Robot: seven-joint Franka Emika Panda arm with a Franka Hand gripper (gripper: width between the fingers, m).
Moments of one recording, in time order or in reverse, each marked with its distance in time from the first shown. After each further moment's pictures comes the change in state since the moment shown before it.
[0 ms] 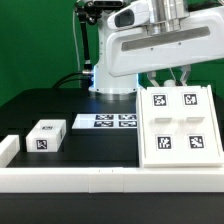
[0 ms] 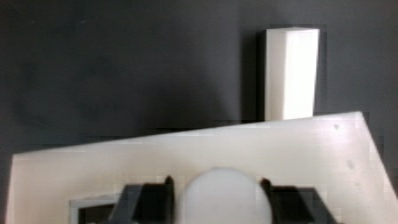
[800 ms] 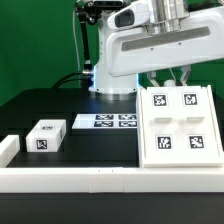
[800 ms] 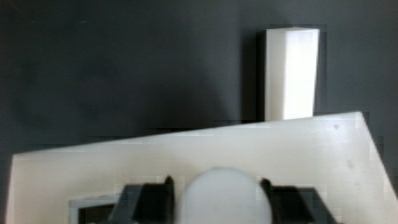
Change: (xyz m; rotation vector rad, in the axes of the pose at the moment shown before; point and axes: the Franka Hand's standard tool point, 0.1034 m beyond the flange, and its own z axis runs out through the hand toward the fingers) arm -0.002 0.000 0.001 0.000 -0.007 0.000
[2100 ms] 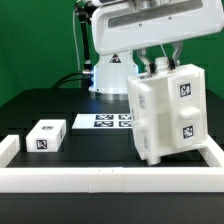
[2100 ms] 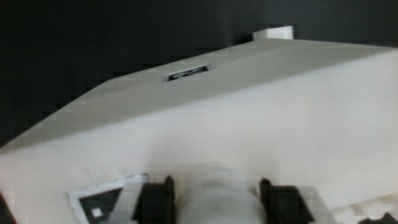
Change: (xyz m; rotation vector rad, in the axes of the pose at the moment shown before) arm 0.018 0.011 -0.042 0.030 -0.133 0.077
